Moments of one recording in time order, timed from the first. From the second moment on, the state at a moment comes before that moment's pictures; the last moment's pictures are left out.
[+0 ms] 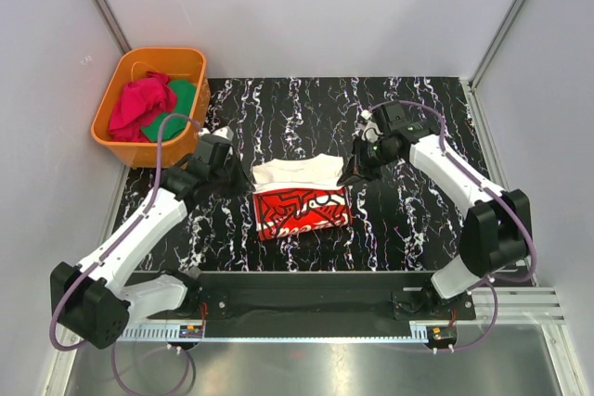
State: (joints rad) left arm -0.47 1.12 0.94 -0.67 0.05 -0.69; right arm 0.38 1.56 1.27 -0.80 -0.57 0.53
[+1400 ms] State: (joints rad) left arm -0.26 1.62 1.42 -0.64 0.03 -0.44; right arm 0.21 2.24 1.90 -0.78 -0.57 0.45
